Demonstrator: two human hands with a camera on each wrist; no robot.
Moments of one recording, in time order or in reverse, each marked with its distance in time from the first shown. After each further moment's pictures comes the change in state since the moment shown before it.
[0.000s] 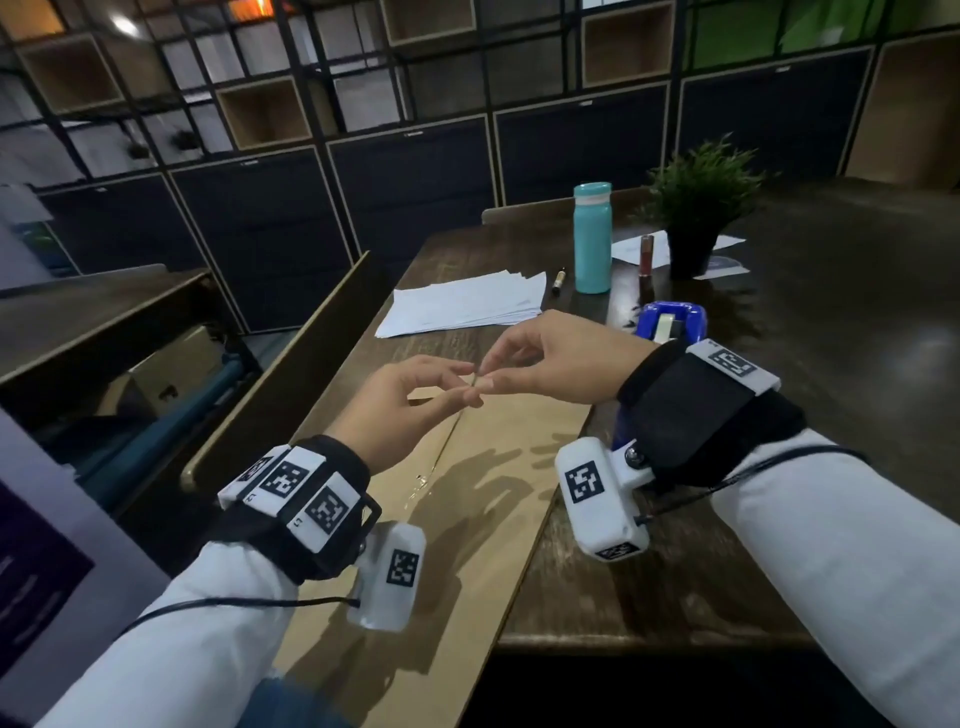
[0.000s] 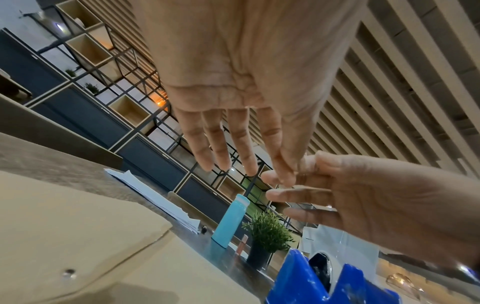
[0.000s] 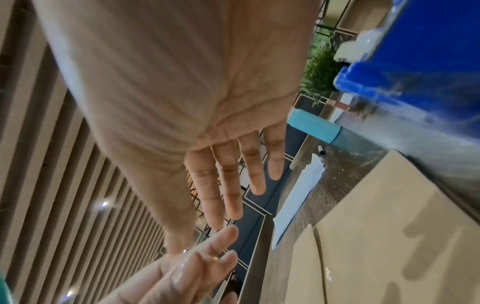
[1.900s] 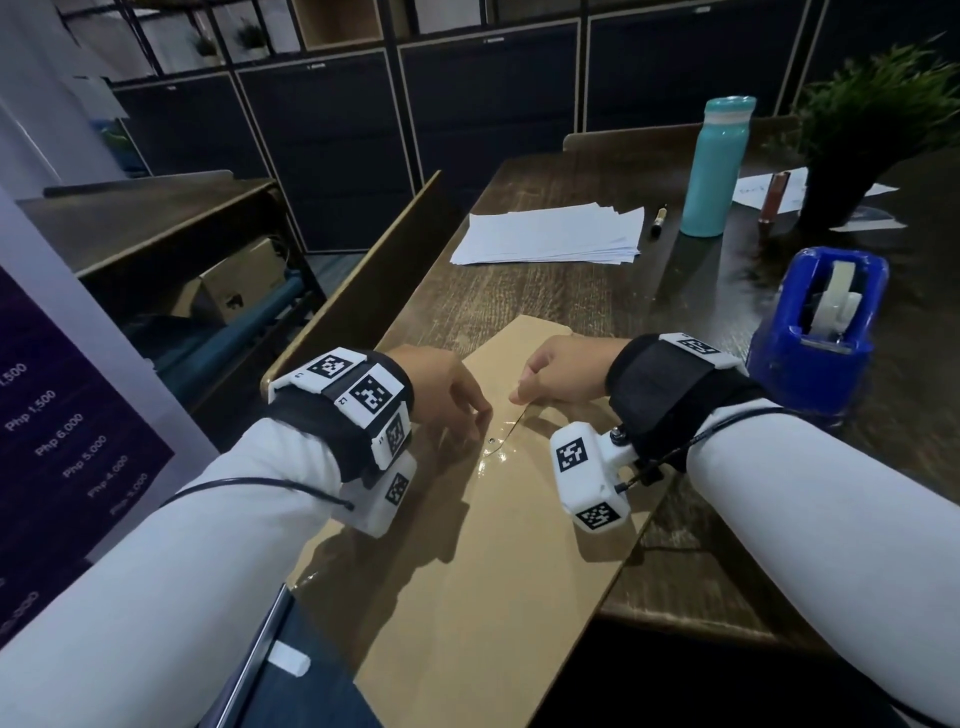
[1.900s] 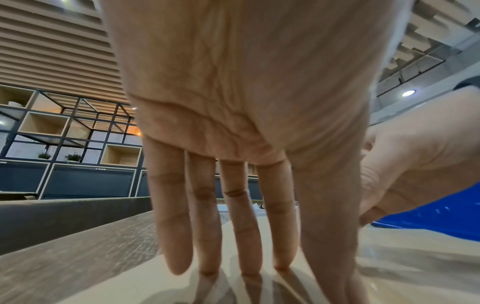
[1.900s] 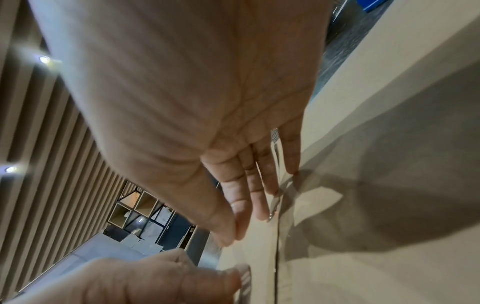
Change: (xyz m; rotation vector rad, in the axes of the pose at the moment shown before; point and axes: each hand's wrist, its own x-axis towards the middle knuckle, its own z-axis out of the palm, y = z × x) left_hand 0.009 -0.089 -0.026 0.601 -0.581 -0.328; right_hand 0.081 -0.005 0.103 0.015 -0.308 0.285
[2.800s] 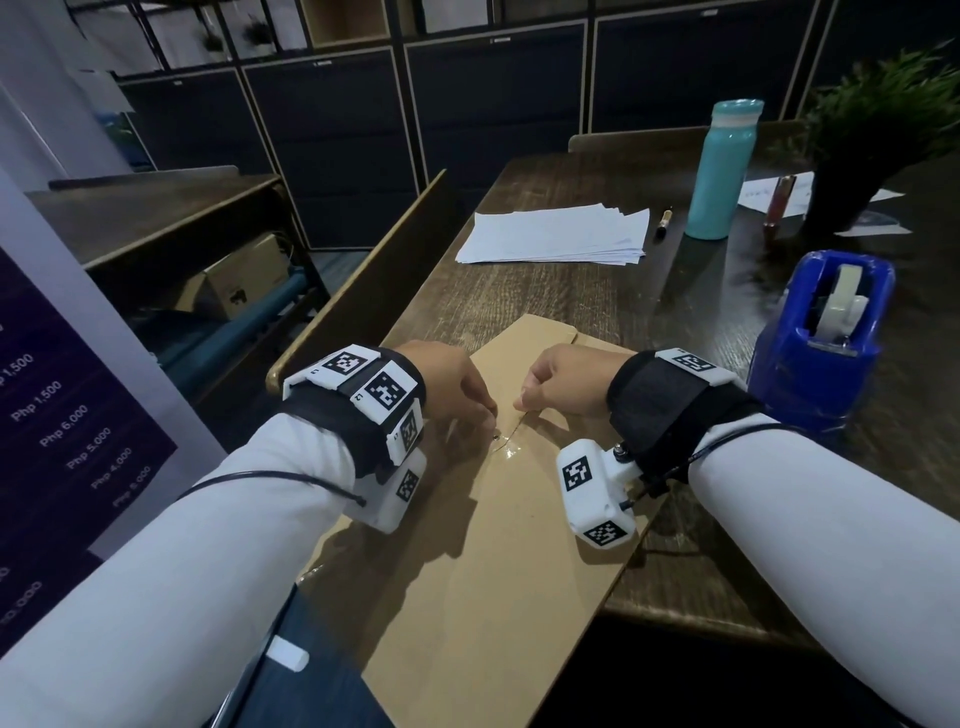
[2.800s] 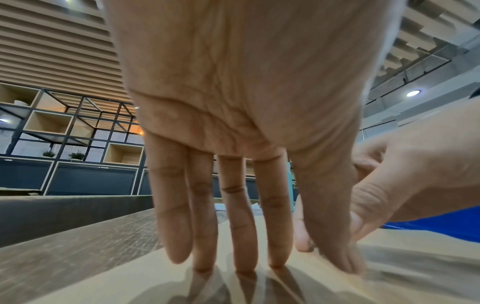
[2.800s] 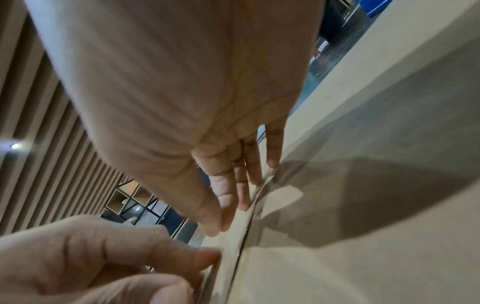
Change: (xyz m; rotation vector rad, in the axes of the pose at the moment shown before) left_hand -0.001 0.005 0.001 0.049 0.070 0.000; right_hand 0.004 0.006 0.014 0.033 0.051 -0.015
